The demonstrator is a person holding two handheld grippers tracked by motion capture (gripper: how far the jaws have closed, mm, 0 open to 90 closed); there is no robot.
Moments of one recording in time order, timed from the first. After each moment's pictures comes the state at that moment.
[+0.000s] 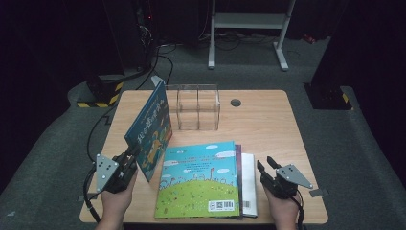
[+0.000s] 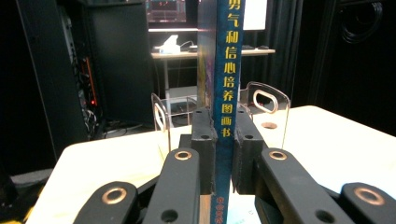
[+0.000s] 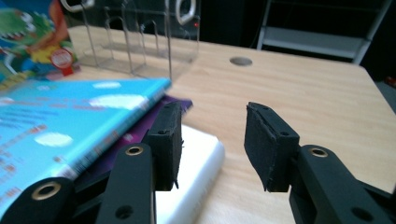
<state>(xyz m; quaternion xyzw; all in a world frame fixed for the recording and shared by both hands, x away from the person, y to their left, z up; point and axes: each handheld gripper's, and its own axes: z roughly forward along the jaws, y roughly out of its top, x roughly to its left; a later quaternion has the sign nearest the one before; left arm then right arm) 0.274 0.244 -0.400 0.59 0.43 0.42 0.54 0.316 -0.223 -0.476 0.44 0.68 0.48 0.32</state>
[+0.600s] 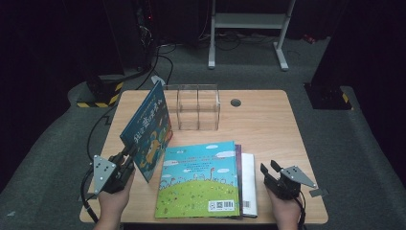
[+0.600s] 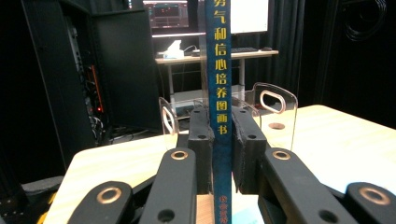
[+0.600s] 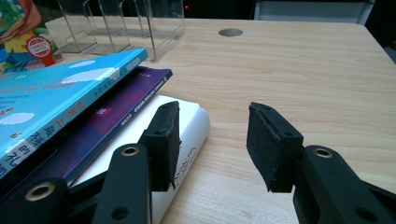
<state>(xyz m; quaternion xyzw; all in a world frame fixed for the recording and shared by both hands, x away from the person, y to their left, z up) 0.275 0.251 -0.403 0.59 0.42 0.43 0.53 0.321 -0.238 -0.496 0.49 0.68 0.47 0.29</state>
